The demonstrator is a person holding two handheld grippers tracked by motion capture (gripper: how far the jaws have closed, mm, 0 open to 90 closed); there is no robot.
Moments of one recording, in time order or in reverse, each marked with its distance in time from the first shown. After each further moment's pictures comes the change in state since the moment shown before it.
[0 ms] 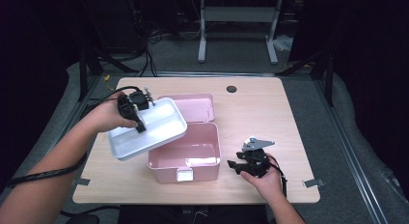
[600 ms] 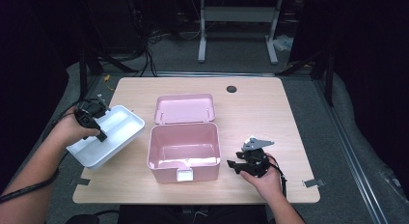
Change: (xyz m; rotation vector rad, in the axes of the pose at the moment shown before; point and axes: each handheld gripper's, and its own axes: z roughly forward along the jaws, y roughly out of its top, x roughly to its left) left arm 0.062 -0.108 0.048 0.029 0.030 -0.380; right arm 0.000 0.001 0.001 0.001 0.000 0.005
